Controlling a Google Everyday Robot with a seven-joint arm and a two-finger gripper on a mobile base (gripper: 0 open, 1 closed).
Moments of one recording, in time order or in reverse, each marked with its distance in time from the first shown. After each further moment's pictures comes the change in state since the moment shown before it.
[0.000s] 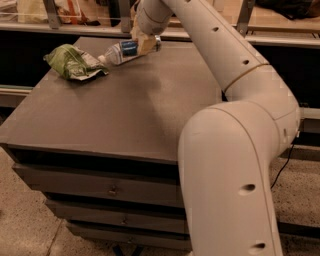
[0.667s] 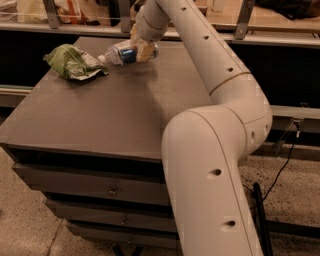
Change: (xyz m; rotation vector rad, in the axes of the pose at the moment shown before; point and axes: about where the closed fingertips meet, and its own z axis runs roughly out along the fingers) arm 0.004 0.008 0.030 -0.062 -0.062 -0.062
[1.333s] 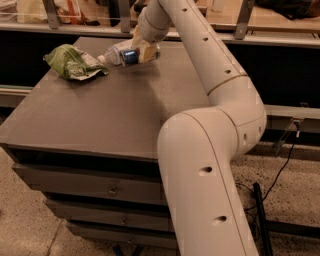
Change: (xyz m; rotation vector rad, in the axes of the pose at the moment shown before) arm 0.009 0.007 0.002 -0.032 -0.005 0.009
